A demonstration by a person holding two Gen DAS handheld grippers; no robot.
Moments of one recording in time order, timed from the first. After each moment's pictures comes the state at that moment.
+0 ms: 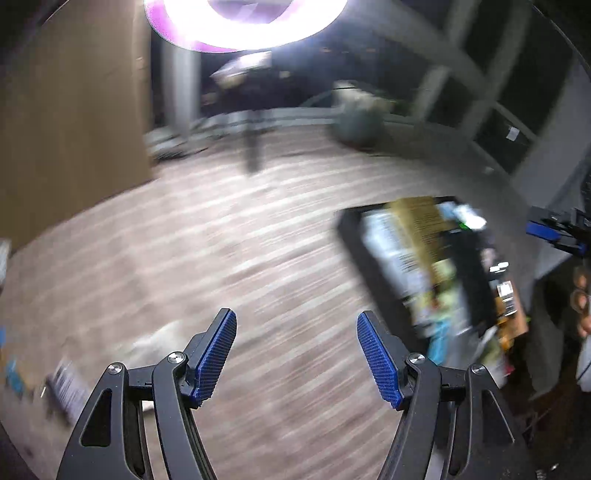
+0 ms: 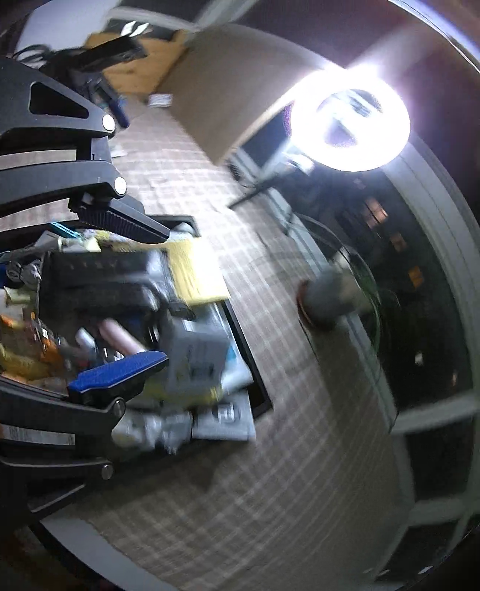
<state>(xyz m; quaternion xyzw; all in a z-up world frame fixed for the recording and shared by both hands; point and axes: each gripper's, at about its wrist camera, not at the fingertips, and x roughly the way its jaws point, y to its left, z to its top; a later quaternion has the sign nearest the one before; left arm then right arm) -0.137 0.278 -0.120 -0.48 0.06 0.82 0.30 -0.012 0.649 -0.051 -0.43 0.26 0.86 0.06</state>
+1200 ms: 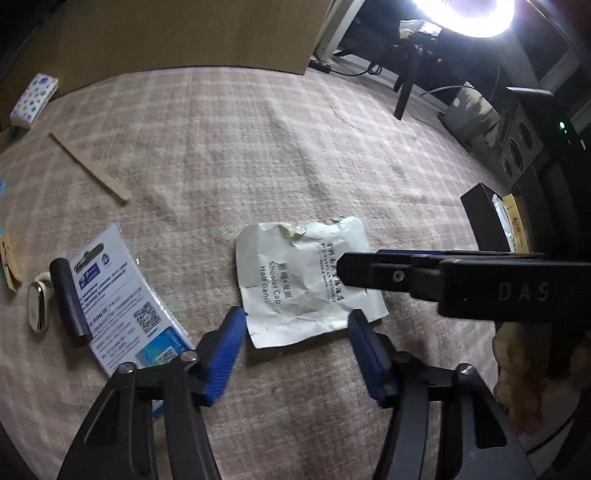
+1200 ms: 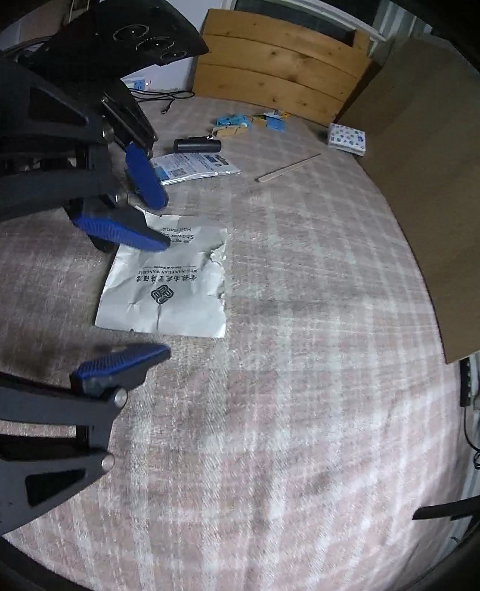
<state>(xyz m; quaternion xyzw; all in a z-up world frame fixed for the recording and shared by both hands) -0.178 0.140 -0.226 -0.57 -0.03 0.79 0.23 -0.197 0.281 -0.215 -0.62 0.16 0.75 -0.17</state>
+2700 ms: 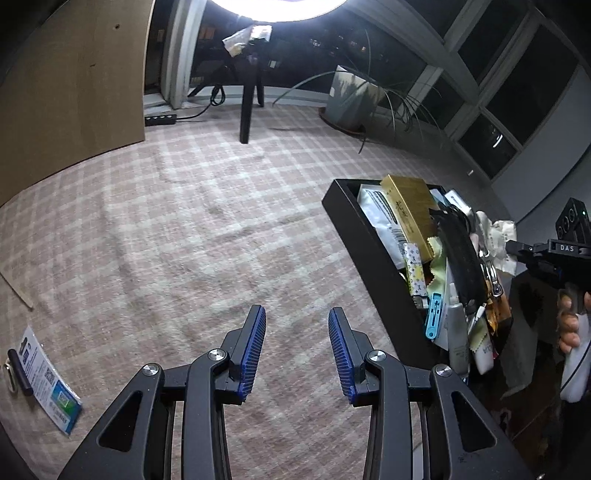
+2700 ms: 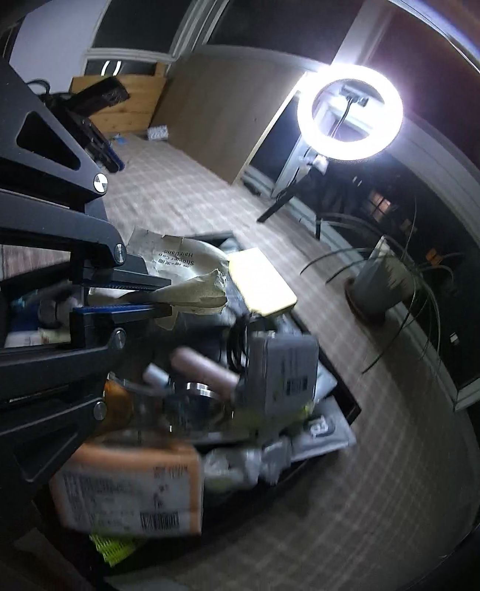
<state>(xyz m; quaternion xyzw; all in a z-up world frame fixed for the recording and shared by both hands) -0.125 0.282 -0.143 -0.50 0.02 0.79 0.36 0.012 0.643 -0.102 -0.45 0.38 0.81 0.05</state>
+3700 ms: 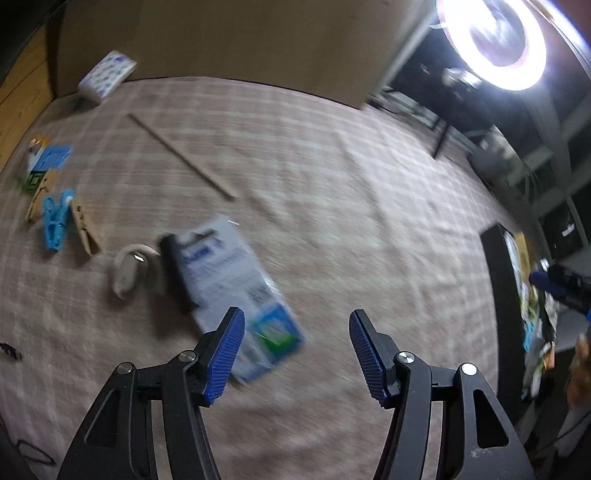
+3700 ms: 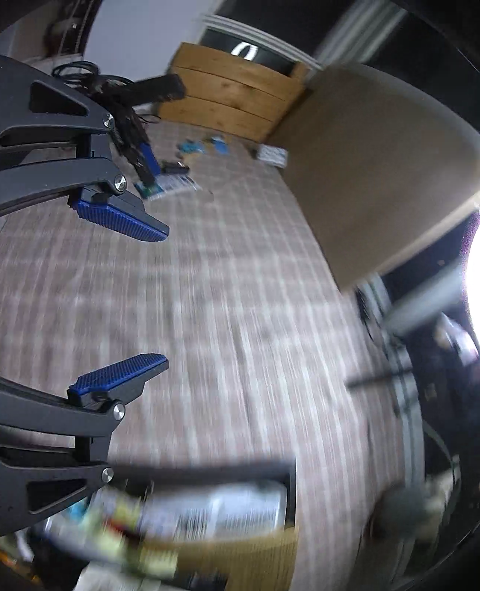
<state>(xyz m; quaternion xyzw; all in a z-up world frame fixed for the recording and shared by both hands) -0.174 0.058 -0.209 -0.55 -0.09 0.81 0.17 -0.126 0.380 -0.122 -0.53 0.20 0.81 -0.13</state>
